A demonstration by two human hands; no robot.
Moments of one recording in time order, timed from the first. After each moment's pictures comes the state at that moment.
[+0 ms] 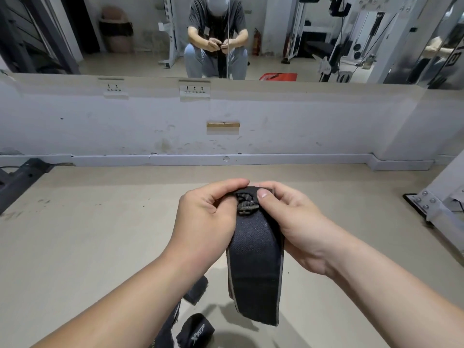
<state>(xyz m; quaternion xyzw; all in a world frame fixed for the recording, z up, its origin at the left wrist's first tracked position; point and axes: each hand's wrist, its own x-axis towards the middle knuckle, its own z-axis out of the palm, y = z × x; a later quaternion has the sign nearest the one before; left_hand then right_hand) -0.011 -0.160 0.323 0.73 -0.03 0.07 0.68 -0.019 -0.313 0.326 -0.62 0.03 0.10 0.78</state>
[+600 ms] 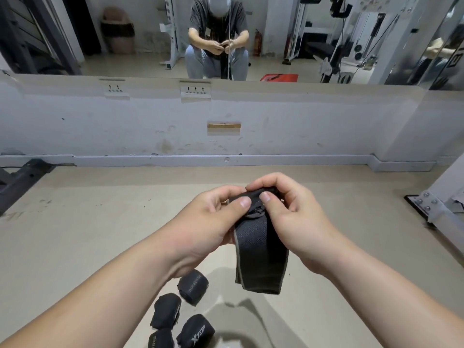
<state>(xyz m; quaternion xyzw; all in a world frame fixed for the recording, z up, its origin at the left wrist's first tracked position) -0.008 -0.143 0.330 0.65 -0.07 -0.21 0.73 -0.019 -0.313 0.323 -0.76 -0.03 -0.05 0.64</state>
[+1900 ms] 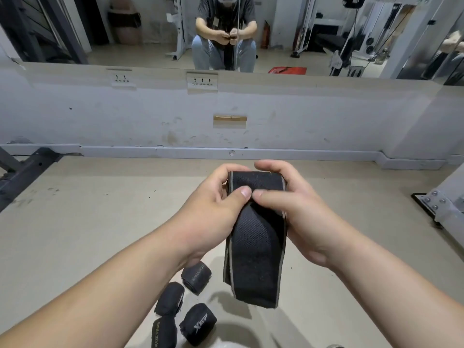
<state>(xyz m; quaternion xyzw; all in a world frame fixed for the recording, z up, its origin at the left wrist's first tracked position) -0.015 -0.145 0.332 0.68 -0.08 -0.13 0.72 -0.023 -0.308 0.339 -0.64 0.02 0.09 0.76</state>
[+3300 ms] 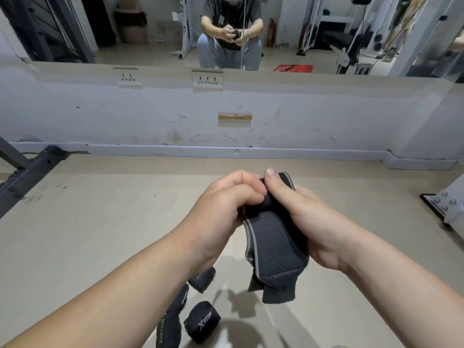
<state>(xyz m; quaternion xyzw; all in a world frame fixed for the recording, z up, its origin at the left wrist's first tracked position) -0.019 -0.153 0.340 0.61 -0.06 -0.14 0.77 -0.025 -0.309 0.339 -0.64 0.02 0.18 0.75</state>
